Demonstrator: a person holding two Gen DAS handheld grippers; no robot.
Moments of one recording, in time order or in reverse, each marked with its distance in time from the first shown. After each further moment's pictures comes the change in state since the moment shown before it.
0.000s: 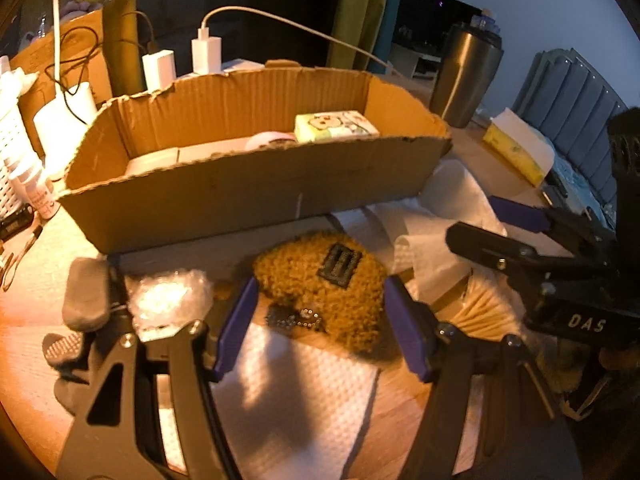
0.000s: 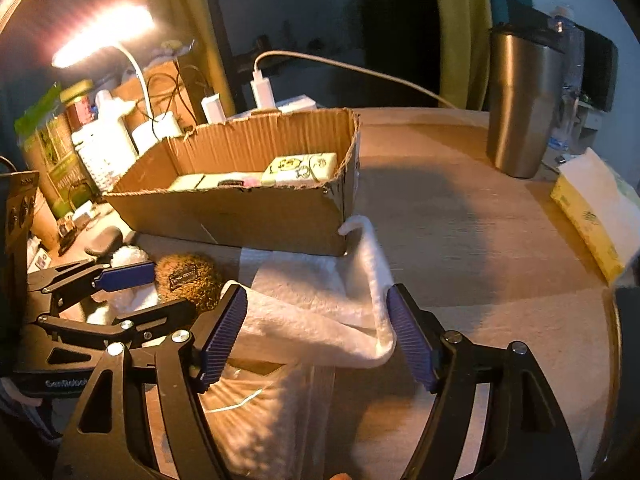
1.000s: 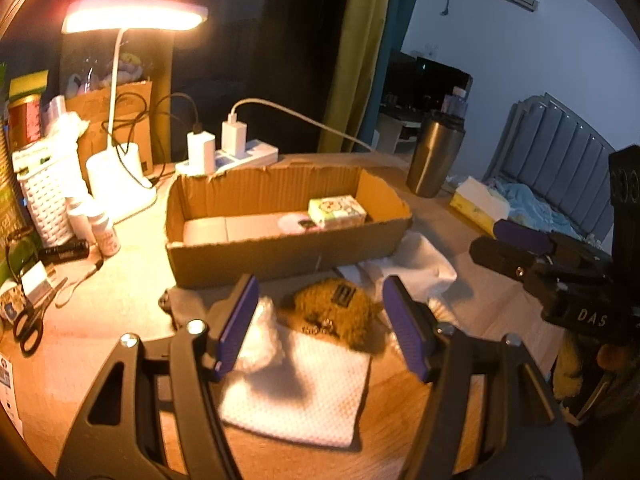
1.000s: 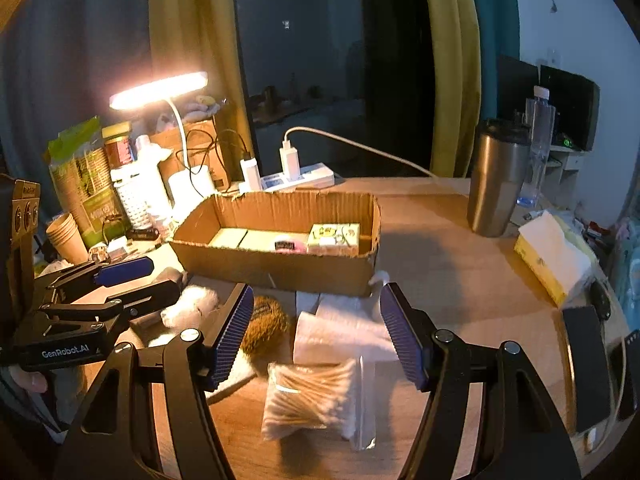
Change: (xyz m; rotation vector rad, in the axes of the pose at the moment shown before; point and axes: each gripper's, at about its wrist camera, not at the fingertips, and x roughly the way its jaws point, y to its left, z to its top) left arm -0.105 0.027 -0.013 -0.010 -0.242 -0.051; right arm -0.092 0.055 0.005 -0.025 -0.187 -0.046
